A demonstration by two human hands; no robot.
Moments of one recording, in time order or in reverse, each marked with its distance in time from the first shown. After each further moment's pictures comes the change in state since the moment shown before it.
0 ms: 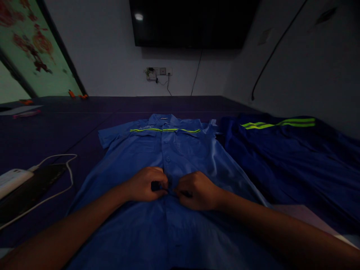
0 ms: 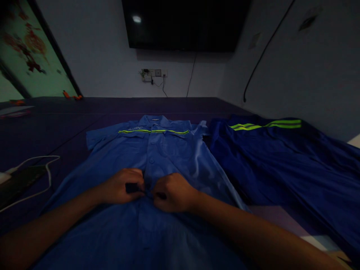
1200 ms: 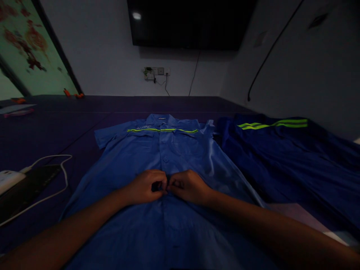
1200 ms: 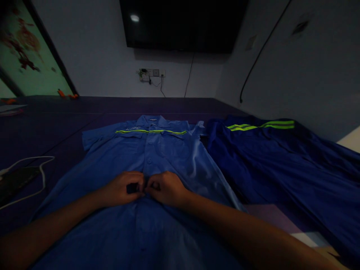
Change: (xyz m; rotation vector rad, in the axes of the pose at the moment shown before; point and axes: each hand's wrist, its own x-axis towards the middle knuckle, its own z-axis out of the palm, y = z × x) left_hand 0.003 -0.001 0.011 -0.070 0.002 -0.110; right_hand 0.011 0.004 0.015 0.225 0.097 0.402
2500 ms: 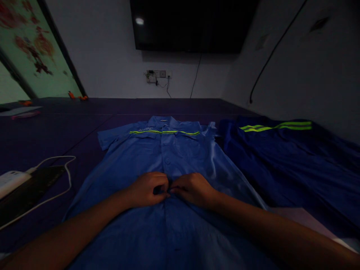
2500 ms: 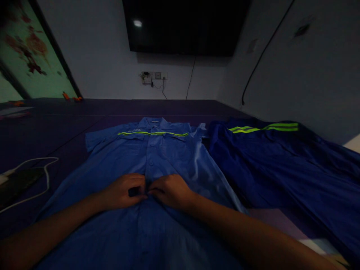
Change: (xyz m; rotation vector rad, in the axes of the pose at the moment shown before) left_hand -0.002 0.000 0.001 0.123 0.009 0.066; right_hand -0.002 0.008 -0.007 -0.270 -0.070 -0.239
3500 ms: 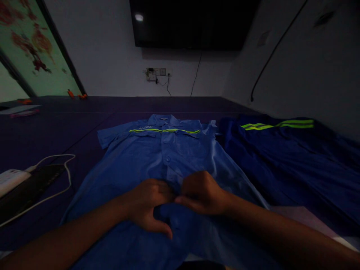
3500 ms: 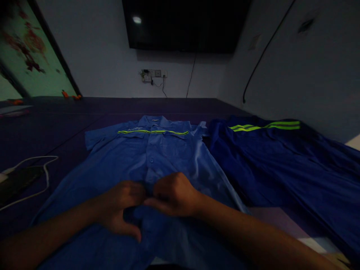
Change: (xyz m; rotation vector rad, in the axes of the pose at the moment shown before) left_hand -0.008 0.022 0.000 0.055 -0.022 0.323; right_hand -0.014 -0.018 -0.021 0.058 0.189 -0.190
